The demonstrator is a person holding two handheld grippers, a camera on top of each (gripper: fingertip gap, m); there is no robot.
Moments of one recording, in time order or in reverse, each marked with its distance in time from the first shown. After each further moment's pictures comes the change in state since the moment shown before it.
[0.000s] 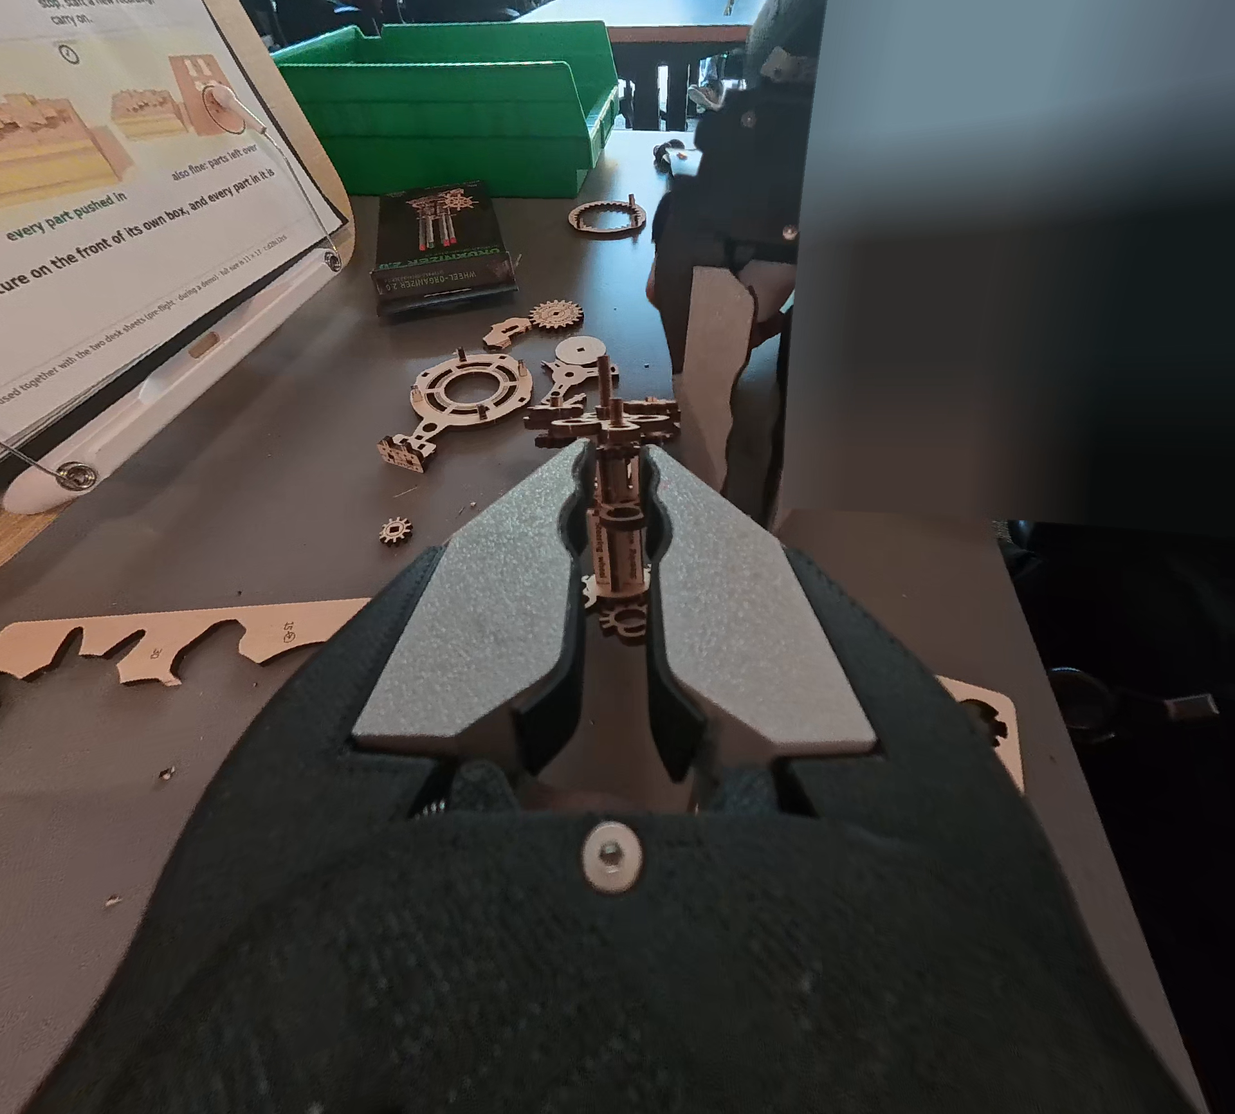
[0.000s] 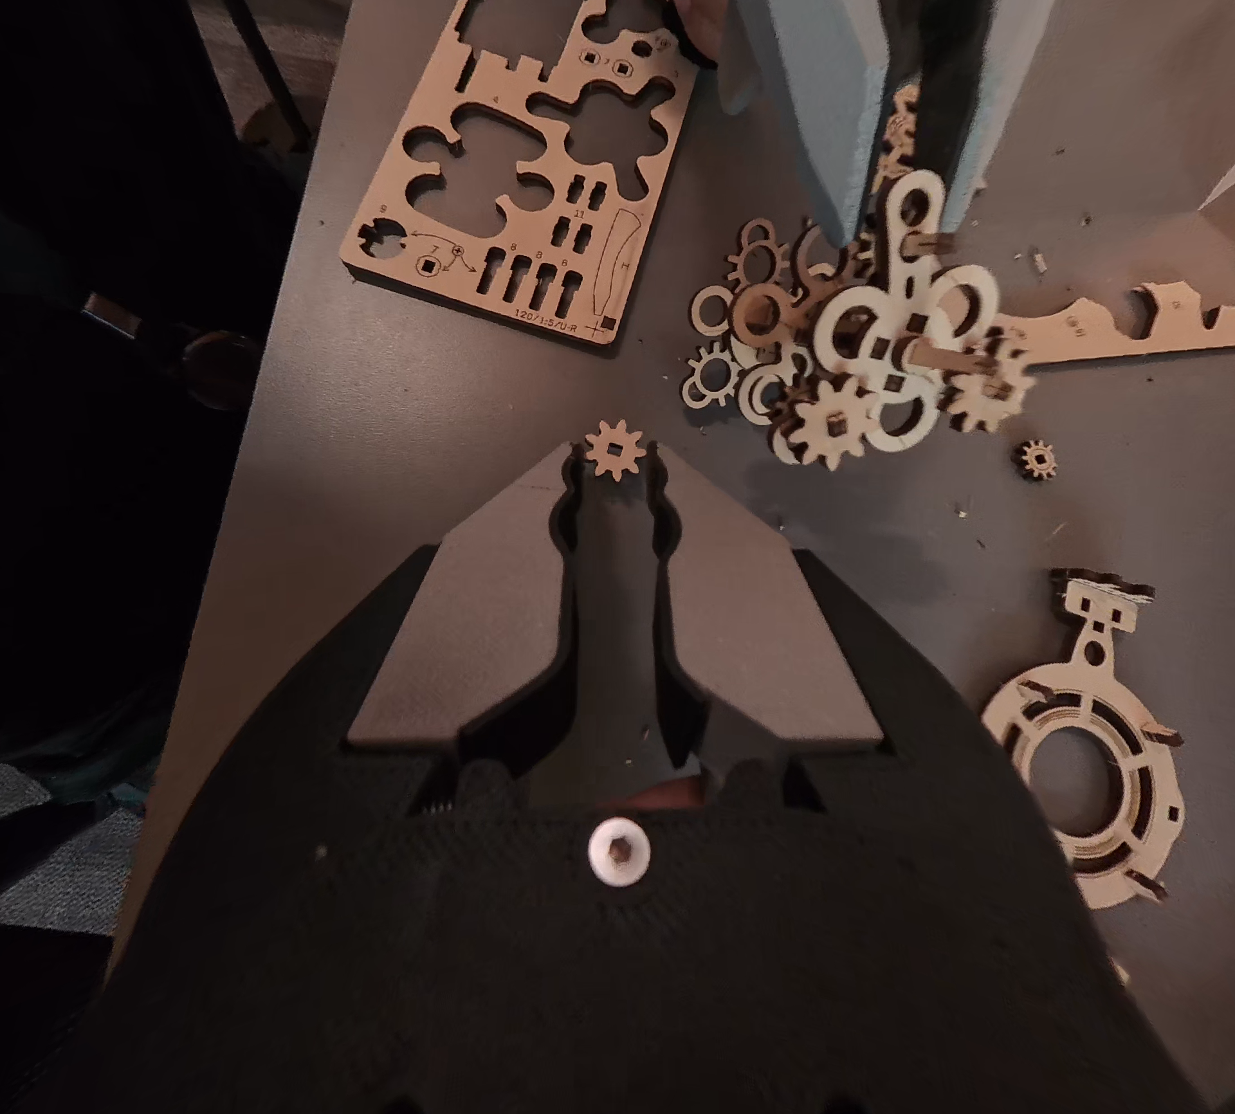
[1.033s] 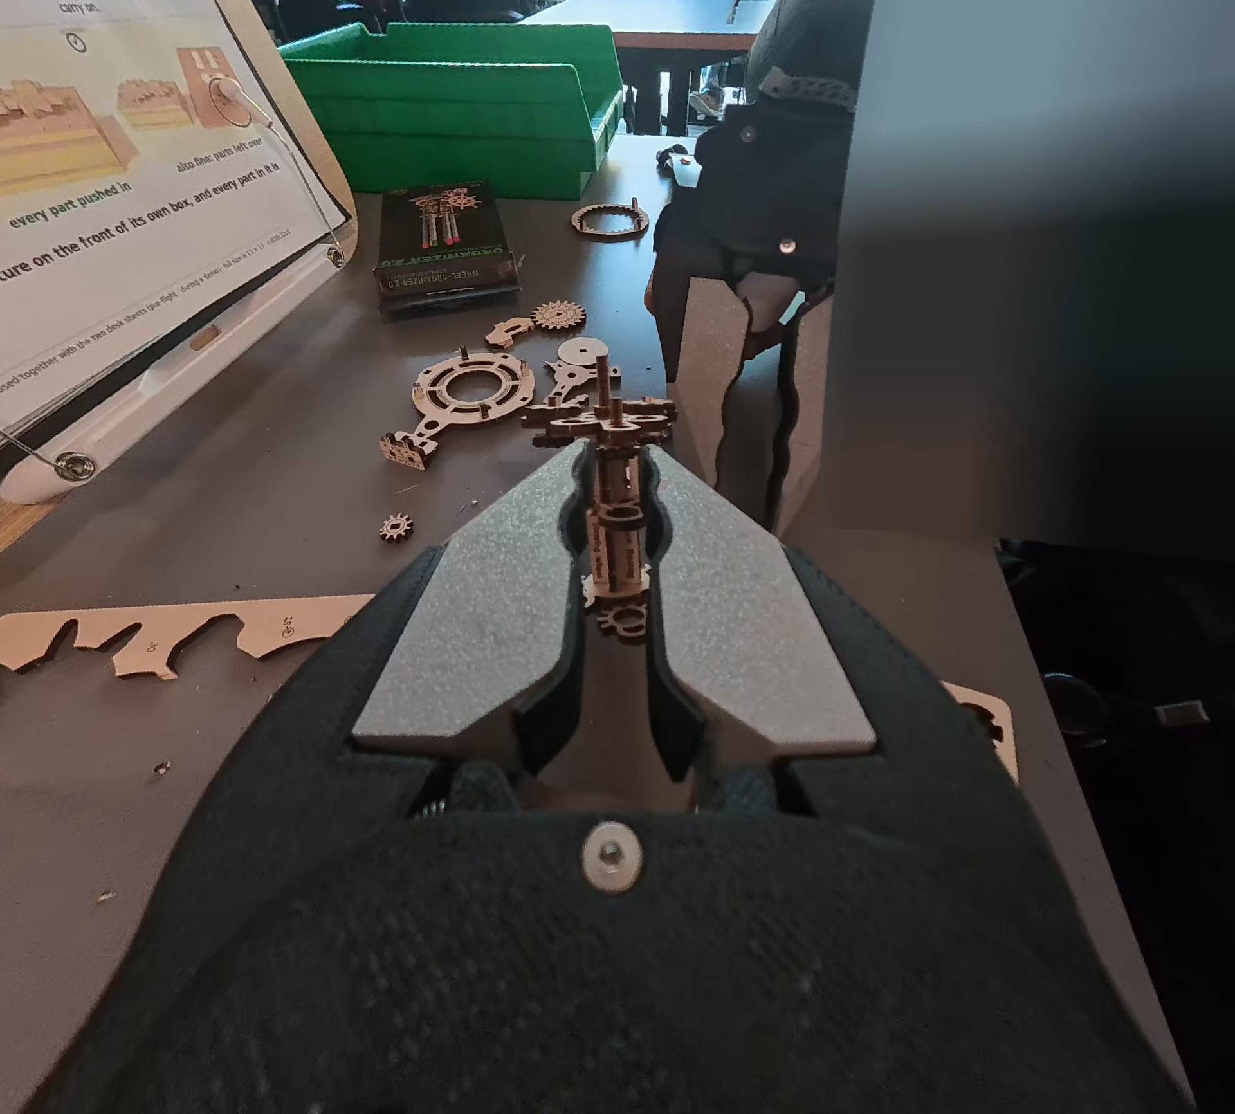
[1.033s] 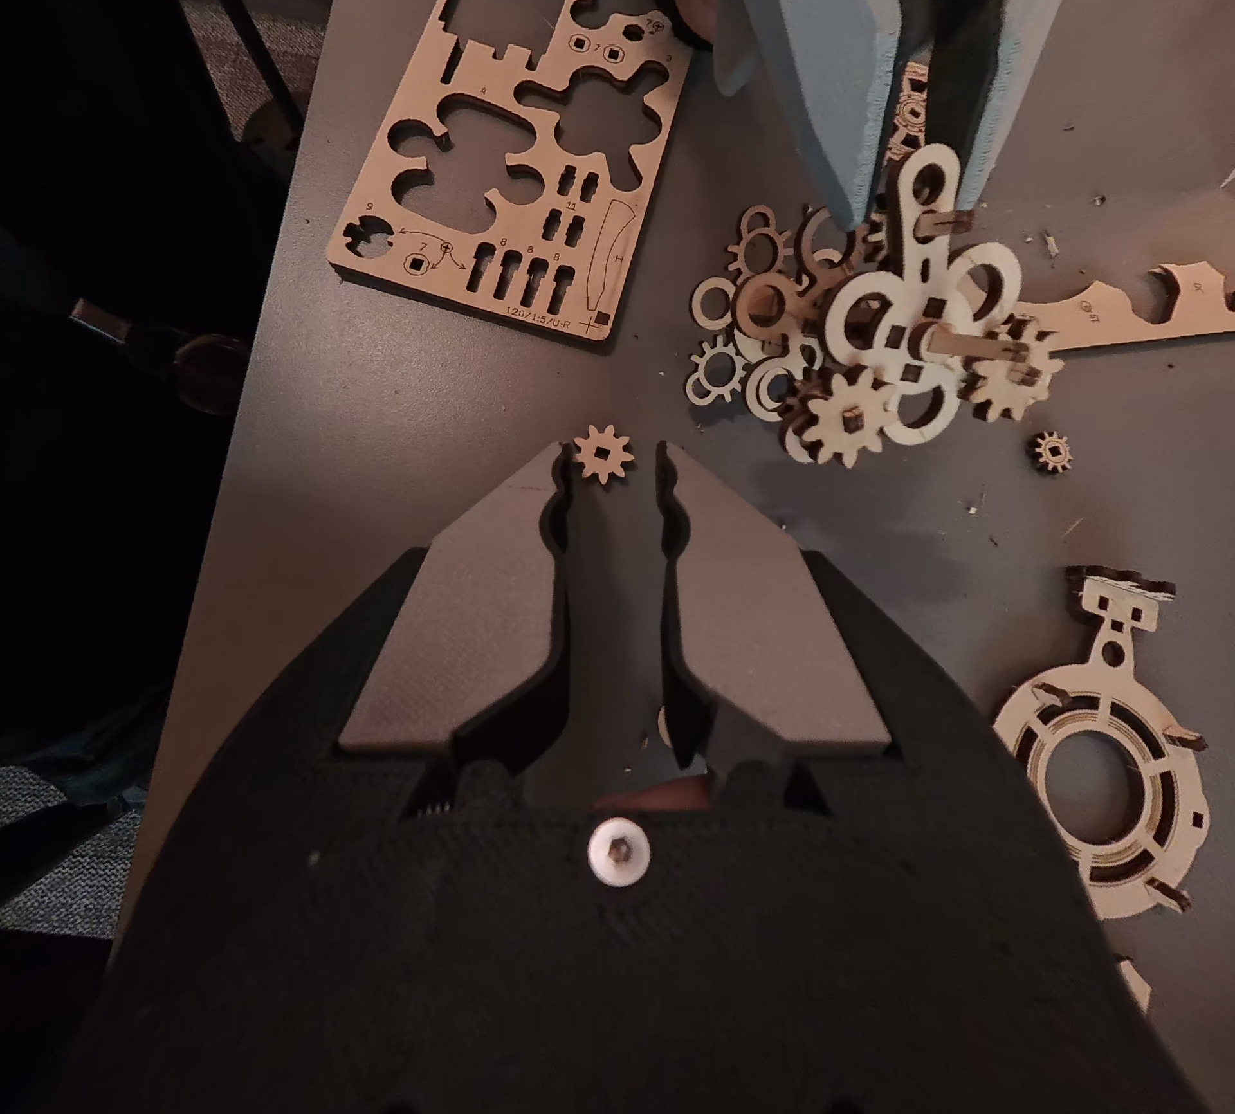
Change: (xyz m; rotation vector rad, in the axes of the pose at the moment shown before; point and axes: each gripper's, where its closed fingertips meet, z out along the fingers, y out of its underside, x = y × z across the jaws) left arm -0.002 0.000 -0.001 0.005 0.000 -0.022; right arm 0.002 0.002 0.004 -0.012 -0.007 0.022
